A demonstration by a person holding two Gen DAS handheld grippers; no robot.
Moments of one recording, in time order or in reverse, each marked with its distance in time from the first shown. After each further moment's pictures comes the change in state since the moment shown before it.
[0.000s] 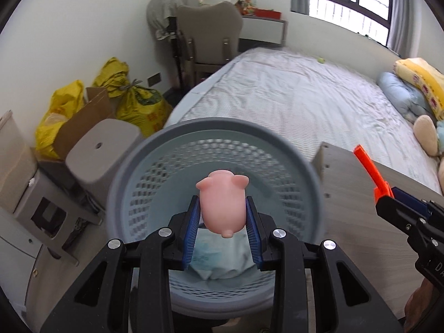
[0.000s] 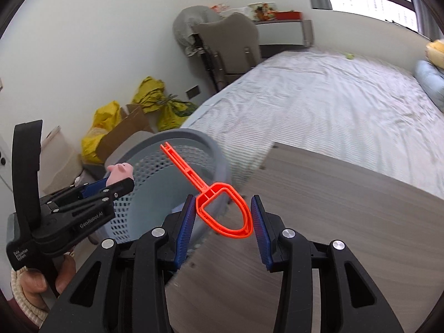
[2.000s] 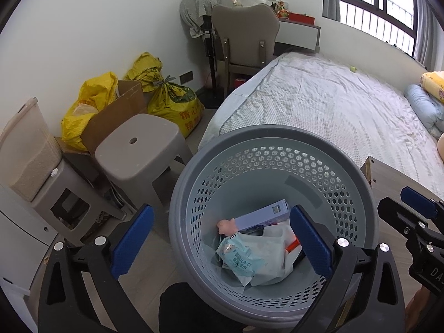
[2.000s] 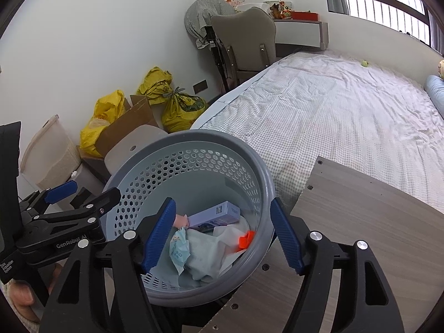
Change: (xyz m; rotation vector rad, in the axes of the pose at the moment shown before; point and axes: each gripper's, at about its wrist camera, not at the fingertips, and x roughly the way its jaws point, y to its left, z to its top) left arm 0.004 0.054 0.008 -0.062 -0.008 0.122; right arm 0.044 0.044 0.015 -0.028 0.011 -0.031
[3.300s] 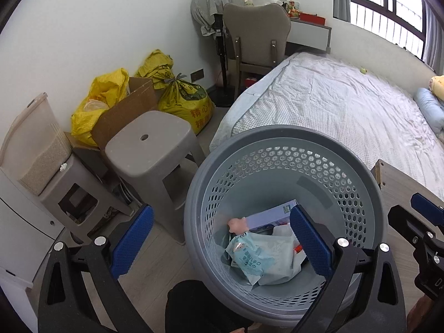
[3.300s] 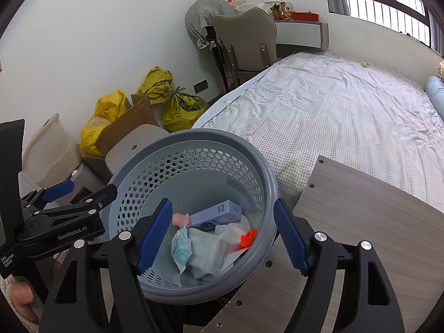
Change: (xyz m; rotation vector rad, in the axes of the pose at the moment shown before) left arm -0.001 0.010 -0.001 -0.028 0.009 0.047; right arm -0.003 0.002 -0.001 -0.006 0.000 -0.003
